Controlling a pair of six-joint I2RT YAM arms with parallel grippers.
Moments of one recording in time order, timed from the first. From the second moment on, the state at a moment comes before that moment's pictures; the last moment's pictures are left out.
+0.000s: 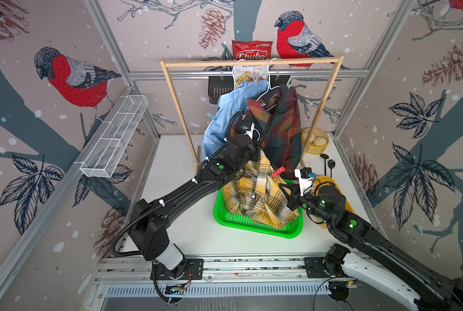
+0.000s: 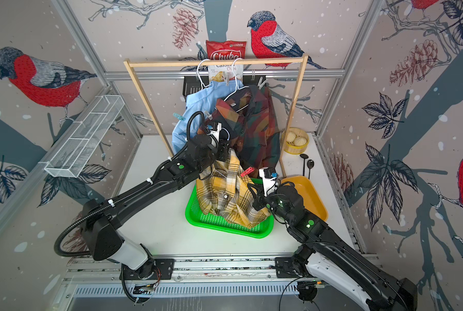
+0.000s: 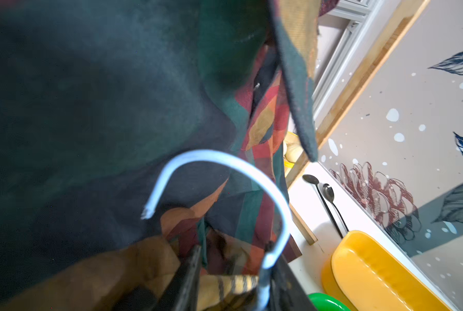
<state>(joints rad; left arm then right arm) -0.76 1.58 1.41 -0.12 -0.21 -0.28 0.78 0.70 0.59 -0.13 -0.03 0.32</state>
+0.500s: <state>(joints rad) -0.76 1.60 1.47 -0.13 -0.16 -0.25 0.78 0.70 0.59 -0.13 -0.03 0.32</state>
